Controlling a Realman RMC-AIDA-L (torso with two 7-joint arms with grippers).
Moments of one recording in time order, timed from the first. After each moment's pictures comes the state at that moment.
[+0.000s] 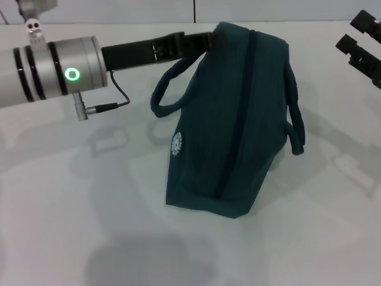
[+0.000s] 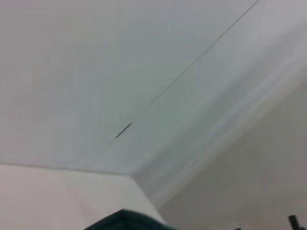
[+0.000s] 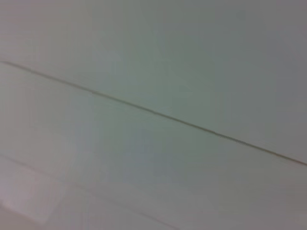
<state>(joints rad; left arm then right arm) -0.70 -2.08 0.89 0.55 1.62 1.41 -1.99 0.46 1.96 -1.16 -0.27 -0.88 -1.60 1.93</state>
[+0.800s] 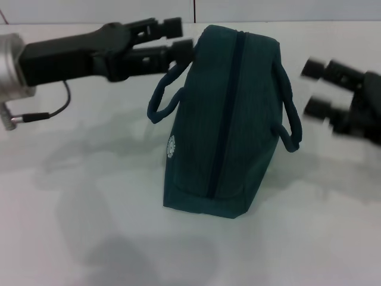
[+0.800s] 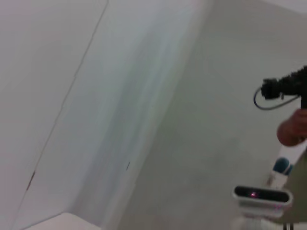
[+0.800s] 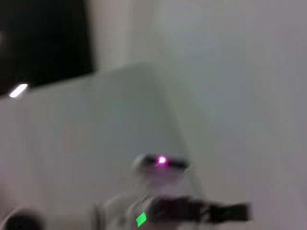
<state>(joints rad) -0.51 -2.03 0.89 0.84 1.51 1.77 -1.75 0.46 1.95 -1.16 -0.50 -1.19 -1.82 1.30</state>
